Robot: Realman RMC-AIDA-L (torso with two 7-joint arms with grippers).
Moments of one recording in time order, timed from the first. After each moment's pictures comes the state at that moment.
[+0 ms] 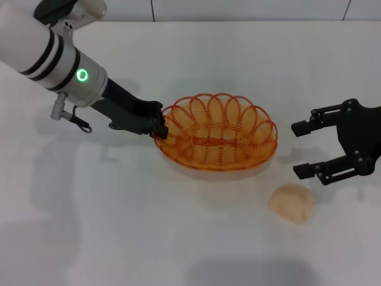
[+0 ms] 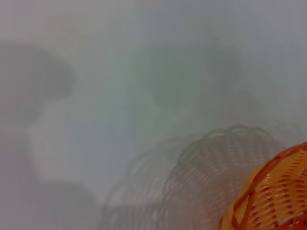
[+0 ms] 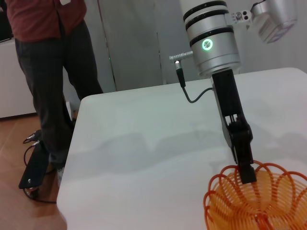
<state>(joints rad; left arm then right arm) -0.96 -2.06 0.87 0.62 2.62 1.42 -2.78 0.50 2.01 -0.99 -1.18 -1.98 -1.81 1.62</state>
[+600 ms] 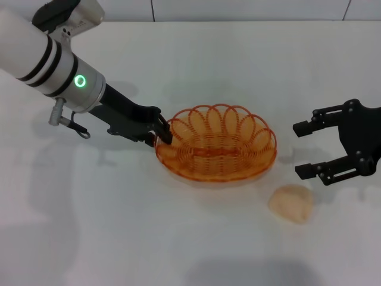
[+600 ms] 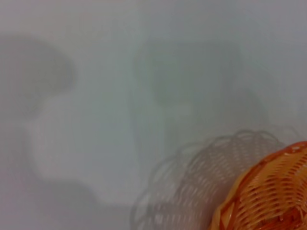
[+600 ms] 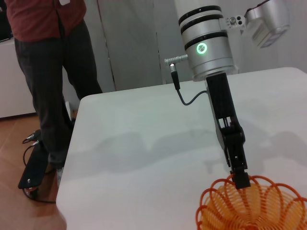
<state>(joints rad) -0.95 -2.06 0.86 0.62 2.61 1.43 -2.78 0.50 2.01 -0.99 -1.18 -1.98 -1.81 1.62</state>
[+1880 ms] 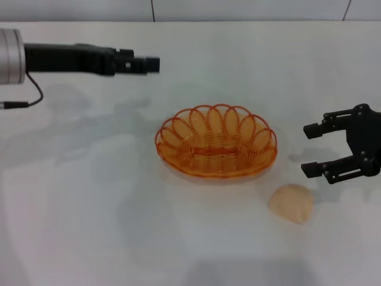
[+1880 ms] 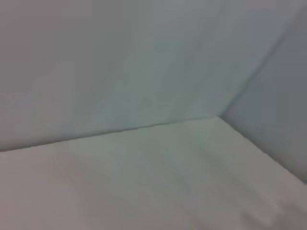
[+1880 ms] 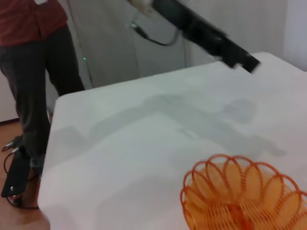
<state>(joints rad) -0.58 -2.04 0.85 1.02 2.01 1.52 -2.12 0.46 2.01 -0.98 -1.19 -2.01 -1.77 1.68</state>
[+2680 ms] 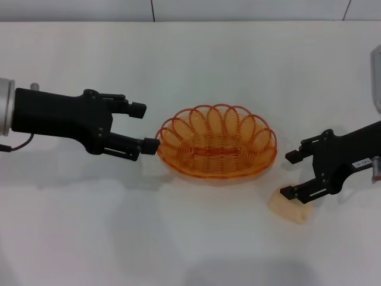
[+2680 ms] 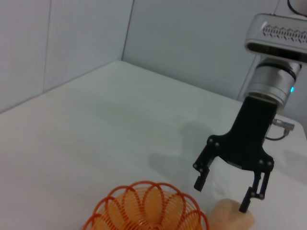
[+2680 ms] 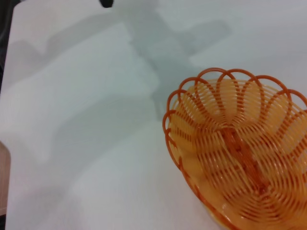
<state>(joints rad) -0.52 -2.04 0.86 1.04 2.04 1.79 -1.74 0.48 2.01 -1.31 -1.21 -2.15 -1.52 1.86</state>
